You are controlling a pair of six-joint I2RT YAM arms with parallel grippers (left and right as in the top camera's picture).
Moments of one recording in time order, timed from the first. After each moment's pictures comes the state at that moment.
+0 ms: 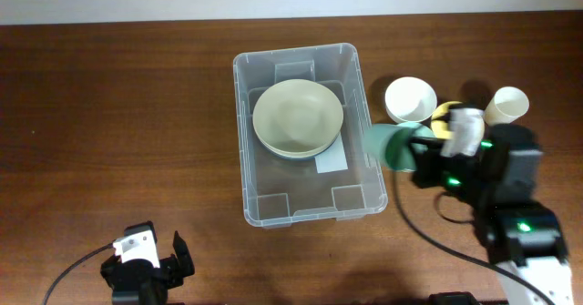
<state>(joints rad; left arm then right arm) 0.02 0.04 0.38 -1.01 -0.22 -0.12 0.08 0.95 0.93 -0.62 -0.38 0.16</state>
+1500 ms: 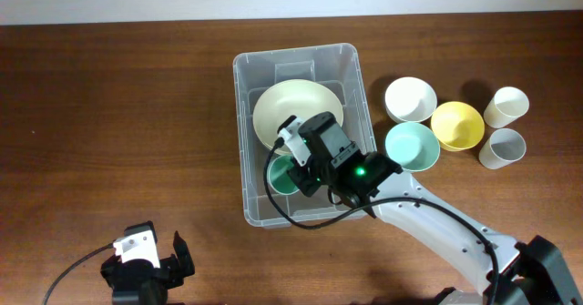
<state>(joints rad) 0.02 0.04 0.38 -1.01 -0.22 -0.12 0.68 1.54 1.05 -0.41 -0.09 -0.08</state>
